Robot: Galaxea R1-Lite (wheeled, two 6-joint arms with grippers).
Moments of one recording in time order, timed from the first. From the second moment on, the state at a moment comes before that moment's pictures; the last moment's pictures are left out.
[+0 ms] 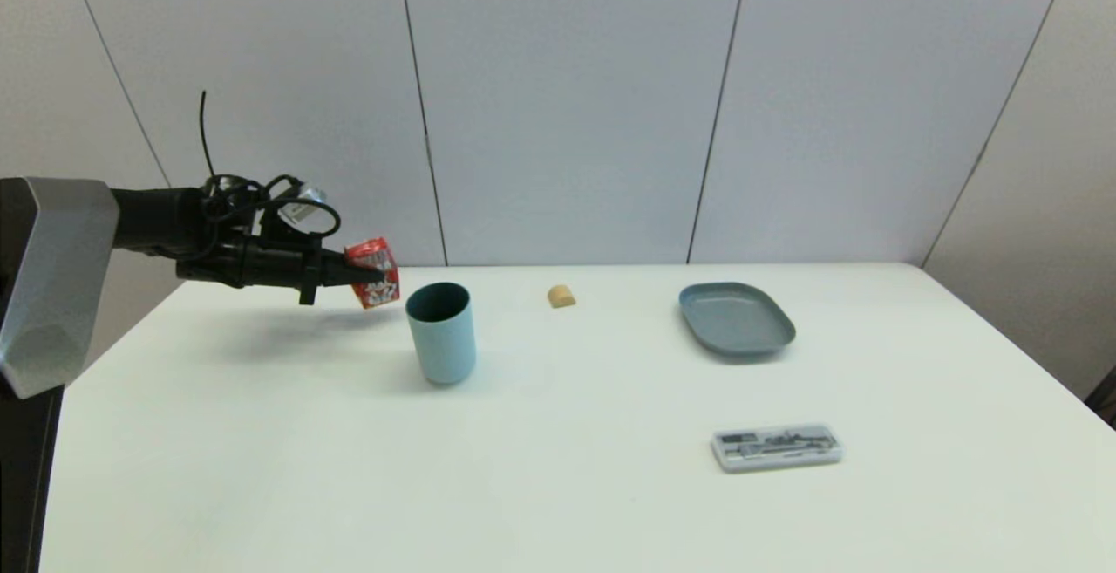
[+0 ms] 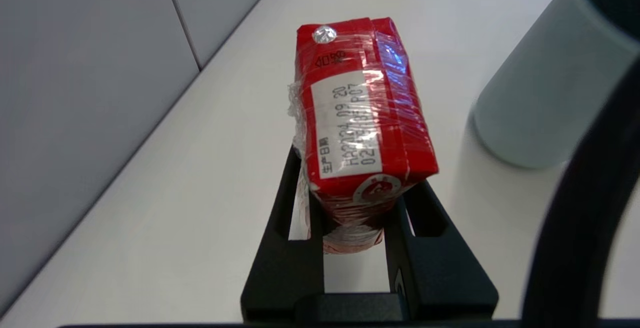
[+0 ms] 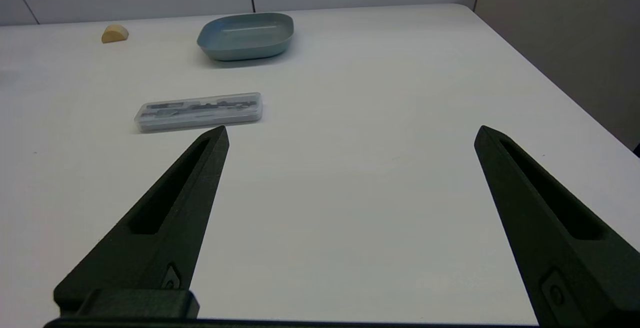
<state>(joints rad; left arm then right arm) 0.15 2.39 -1.96 0.56 -1.13 0.94 0.00 0.00 0.00 0.00 -0.03 0.03</state>
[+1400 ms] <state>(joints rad) -0.30 1.91 -1.81 0.52 -0.63 0.36 0.00 0.00 0.00 0.00 -0.03 0.04</state>
